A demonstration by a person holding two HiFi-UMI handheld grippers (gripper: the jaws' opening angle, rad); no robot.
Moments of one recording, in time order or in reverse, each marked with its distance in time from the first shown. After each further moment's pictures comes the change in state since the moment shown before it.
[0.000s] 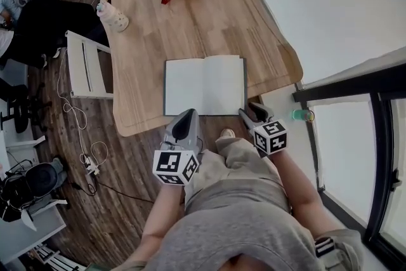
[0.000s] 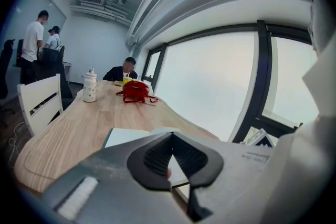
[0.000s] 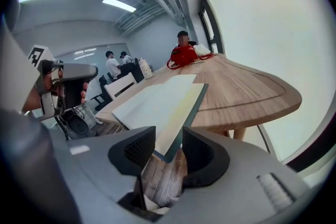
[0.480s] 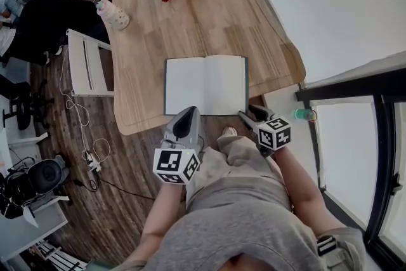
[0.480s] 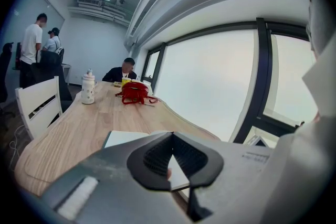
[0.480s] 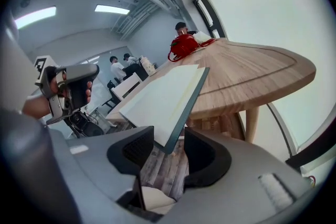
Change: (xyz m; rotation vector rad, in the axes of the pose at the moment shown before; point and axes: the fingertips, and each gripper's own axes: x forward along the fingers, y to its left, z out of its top) left arm 0.008 -0.003 0.006 0.018 0.004 0.006; right arm 0.012 -0.001 -0.021 0.111 0.065 0.137
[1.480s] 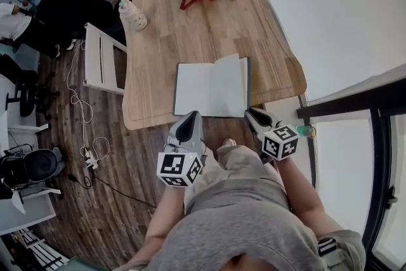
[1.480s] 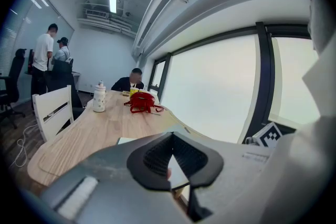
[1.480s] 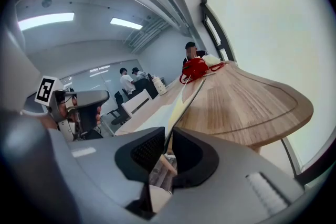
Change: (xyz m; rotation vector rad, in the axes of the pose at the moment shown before) left arm -0.034 -0.004 0.014 -0.009 -0.096 0.089; right arm -0.040 0.045 0.064 -0.080 -0.182 0.056
